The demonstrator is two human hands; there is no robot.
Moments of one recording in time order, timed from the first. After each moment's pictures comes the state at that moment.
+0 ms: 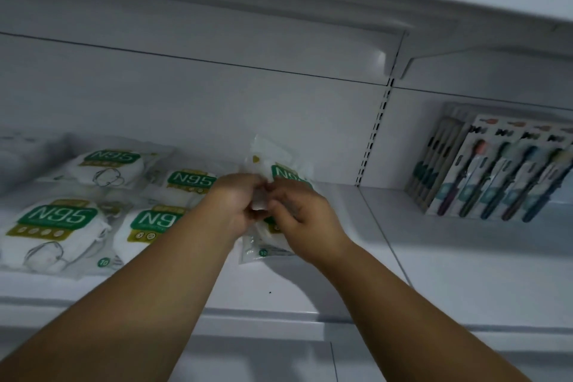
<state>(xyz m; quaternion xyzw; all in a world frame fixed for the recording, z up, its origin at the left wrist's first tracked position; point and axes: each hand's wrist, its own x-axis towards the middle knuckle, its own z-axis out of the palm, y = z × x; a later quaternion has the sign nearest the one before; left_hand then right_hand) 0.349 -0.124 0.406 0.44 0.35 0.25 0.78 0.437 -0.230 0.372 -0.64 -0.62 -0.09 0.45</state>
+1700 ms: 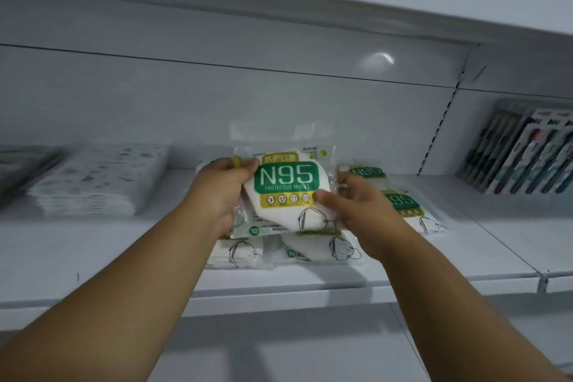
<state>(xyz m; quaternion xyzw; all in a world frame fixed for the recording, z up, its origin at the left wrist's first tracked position) 0.131 0.041 0.415 0.53 0.29 0.32 0.73 0.251 -0.140 0.411 -0.72 -0.29 0.24 0.59</state>
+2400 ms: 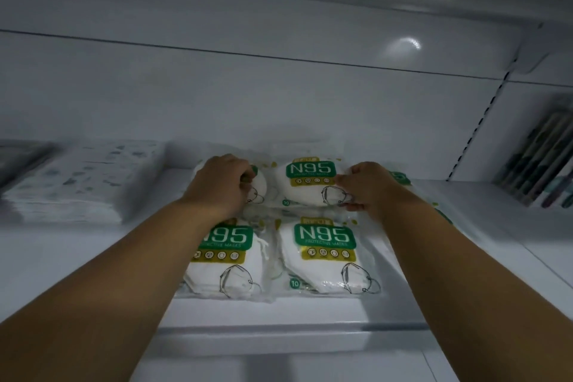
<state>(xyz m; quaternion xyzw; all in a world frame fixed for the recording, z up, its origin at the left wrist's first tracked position) 0.176 0.120 0.377 0.93 0.28 0.20 0.11 0.364 -0.059 0.405 -0.83 -0.17 0.22 0.48</state>
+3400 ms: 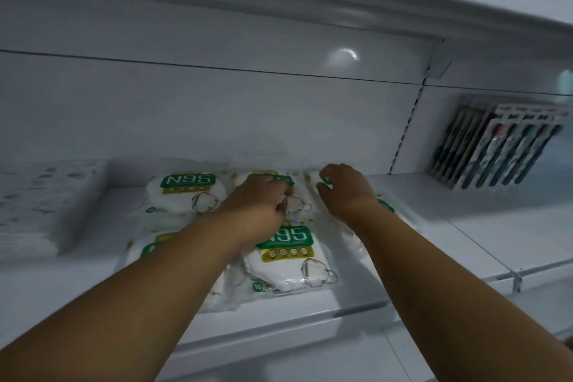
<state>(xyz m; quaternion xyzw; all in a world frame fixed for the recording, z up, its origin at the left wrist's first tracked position) 0.228 0.033 0.392 0.98 0.11 0.12 0.15 0.367 -0.106 0.396 -0.92 -0.32 -0.07 0.19</state>
